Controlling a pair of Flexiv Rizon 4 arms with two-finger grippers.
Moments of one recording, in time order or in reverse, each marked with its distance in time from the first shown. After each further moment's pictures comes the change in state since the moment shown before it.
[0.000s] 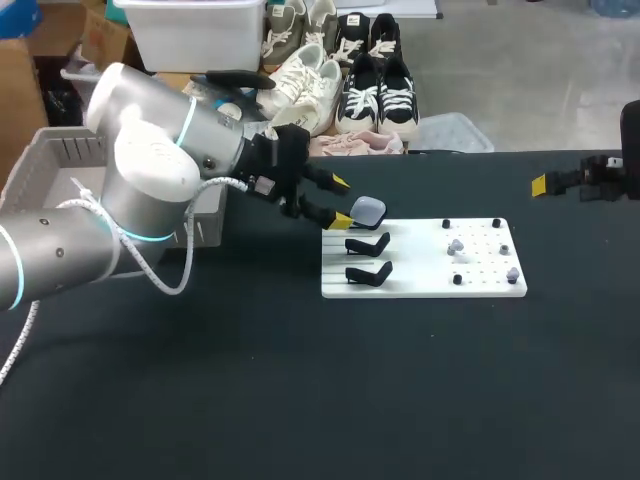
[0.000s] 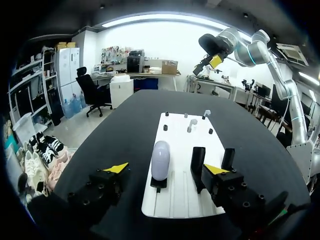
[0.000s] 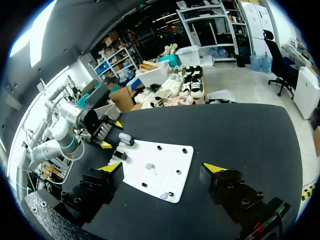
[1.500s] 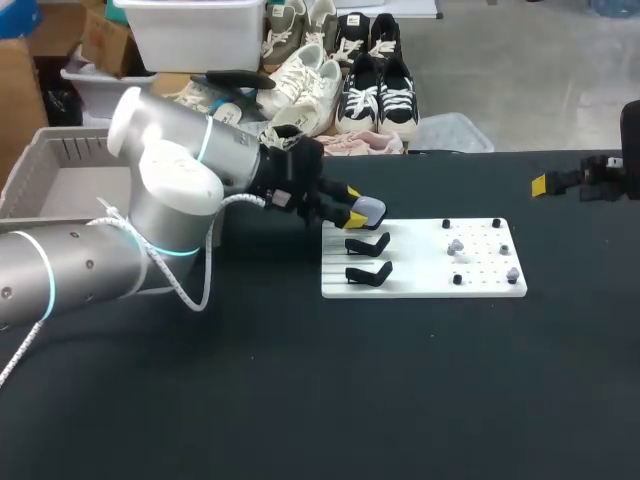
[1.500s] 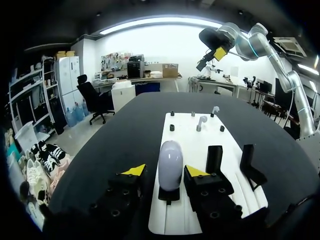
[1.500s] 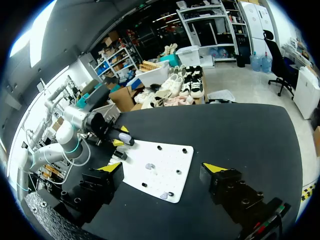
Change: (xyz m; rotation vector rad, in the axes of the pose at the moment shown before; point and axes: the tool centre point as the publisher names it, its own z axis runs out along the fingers) left arm 0.006 0.011 0.032 -0.036 -0.036 0.064; right arm 0.000 0.000 0.000 0.000 0.000 0.000
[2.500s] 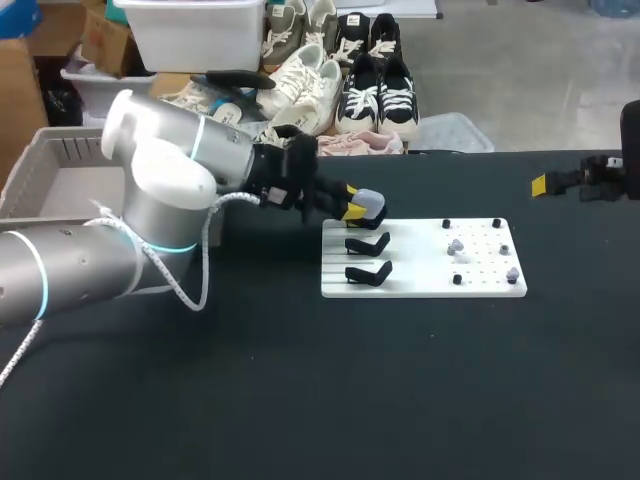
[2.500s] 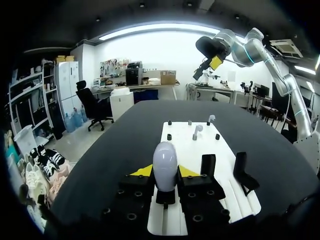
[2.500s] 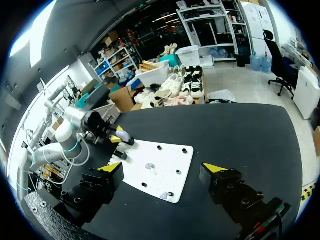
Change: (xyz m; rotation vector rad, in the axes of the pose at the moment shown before) left arm -0.015 -0.003 -0.011 0.019 -0.072 0.005; right arm 0.000 0.000 0.000 0.000 0.000 0.000
